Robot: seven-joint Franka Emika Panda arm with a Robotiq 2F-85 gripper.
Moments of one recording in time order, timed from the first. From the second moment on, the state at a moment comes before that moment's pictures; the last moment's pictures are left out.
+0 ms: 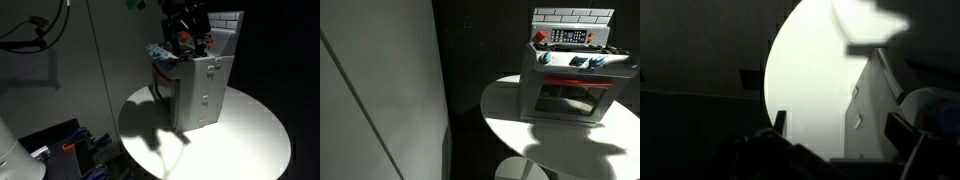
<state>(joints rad) -0.20 -0.28 -0.11 -2.28 -0.26 2.23 -0.02</state>
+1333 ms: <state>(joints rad) -0.13 -0.18 -0.02 -2.15 -0.19 2.25 0.35</state>
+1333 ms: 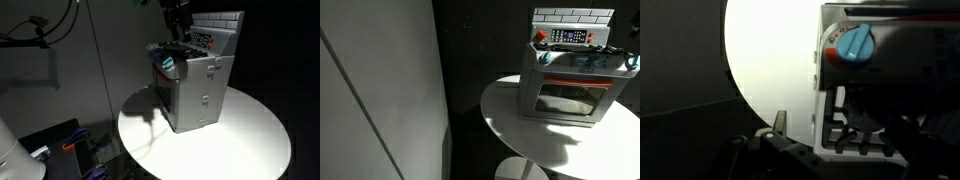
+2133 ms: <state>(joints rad) -0.12 0.01 -0.02 -1.98 -0.23 2.32 0.57</state>
